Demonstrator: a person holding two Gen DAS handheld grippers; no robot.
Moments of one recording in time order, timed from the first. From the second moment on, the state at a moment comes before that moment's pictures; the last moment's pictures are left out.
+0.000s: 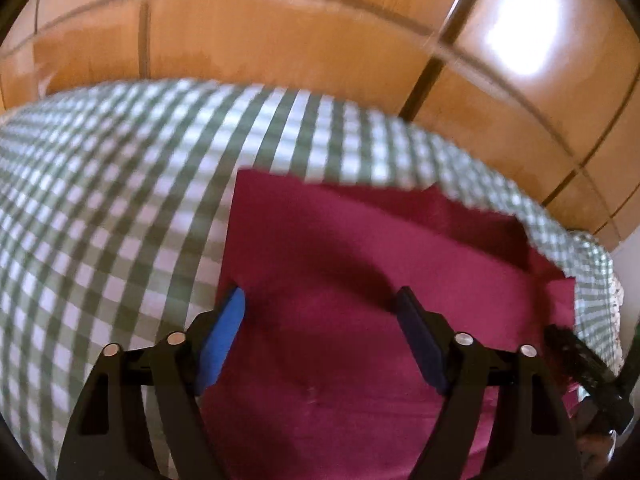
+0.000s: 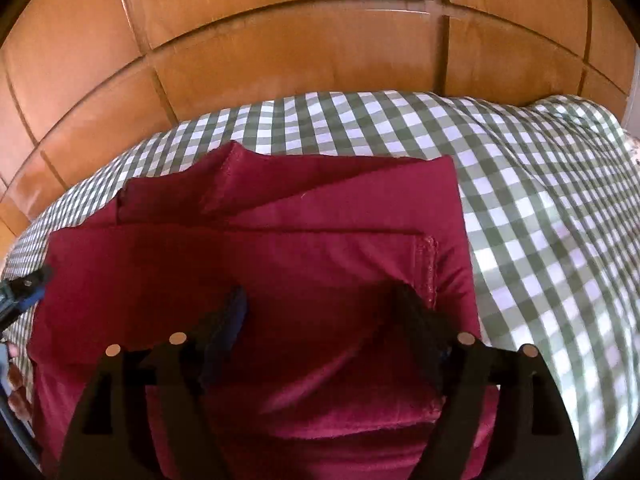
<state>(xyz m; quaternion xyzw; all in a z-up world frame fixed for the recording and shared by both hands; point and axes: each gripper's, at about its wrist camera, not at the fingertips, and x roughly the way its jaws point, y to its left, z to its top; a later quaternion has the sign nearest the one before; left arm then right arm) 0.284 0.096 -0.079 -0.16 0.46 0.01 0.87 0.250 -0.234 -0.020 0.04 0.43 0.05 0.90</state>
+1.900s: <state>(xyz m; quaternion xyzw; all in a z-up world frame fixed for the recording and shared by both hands) 0.031 0.079 -0.055 -0.06 0.45 0.03 0.89 0.042 -0.268 -0.011 0.03 0.49 0.05 0.87</state>
